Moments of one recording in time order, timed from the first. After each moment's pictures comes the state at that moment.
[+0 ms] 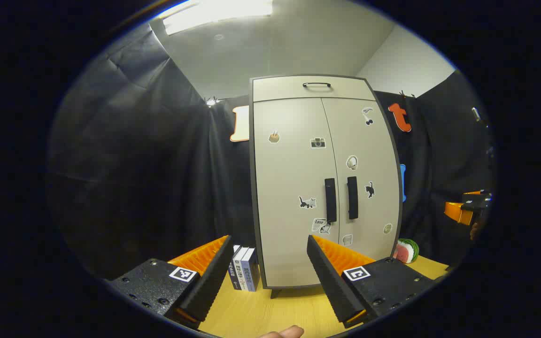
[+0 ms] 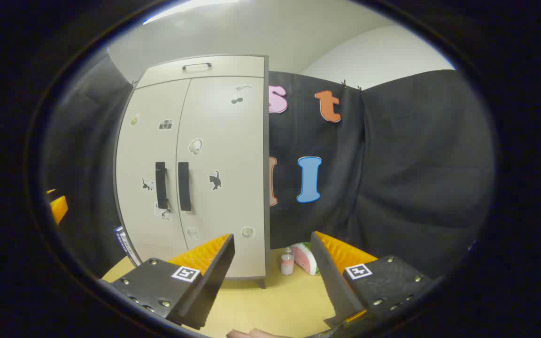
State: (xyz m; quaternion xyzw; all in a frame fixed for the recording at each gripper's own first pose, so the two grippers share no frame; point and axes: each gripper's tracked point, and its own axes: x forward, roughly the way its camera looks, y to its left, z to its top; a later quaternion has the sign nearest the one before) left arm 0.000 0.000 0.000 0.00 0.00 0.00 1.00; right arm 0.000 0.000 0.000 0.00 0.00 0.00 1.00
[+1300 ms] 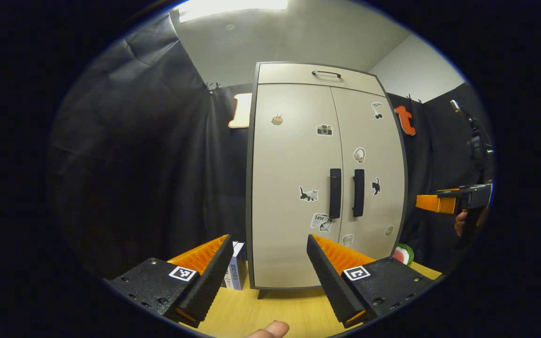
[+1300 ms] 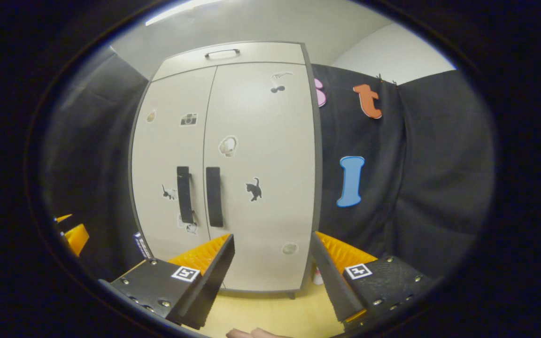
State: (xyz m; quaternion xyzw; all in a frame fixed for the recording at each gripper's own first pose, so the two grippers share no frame) left arm 0.049 0.010 -0.041 -0.04 0.02 -0.01 1.00; right arm 0.092 0.113 0.024 0.00 0.01 0.10 0.99
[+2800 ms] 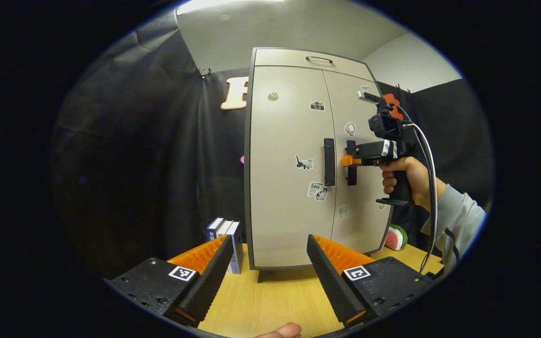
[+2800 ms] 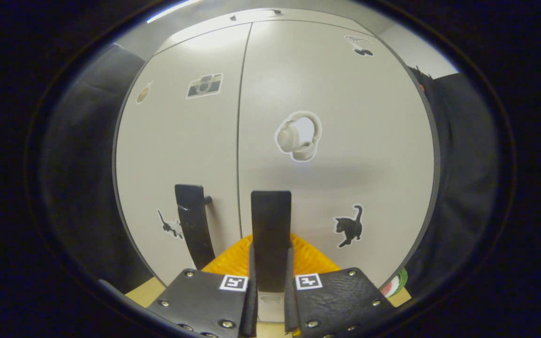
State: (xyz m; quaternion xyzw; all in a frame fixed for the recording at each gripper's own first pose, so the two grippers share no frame) left arm 0.012 0.011 -0.106 -0.04 0.07 -0.07 0.99; right arm 0.220 0.259 0.020 0.00 0.04 0.17 0.98
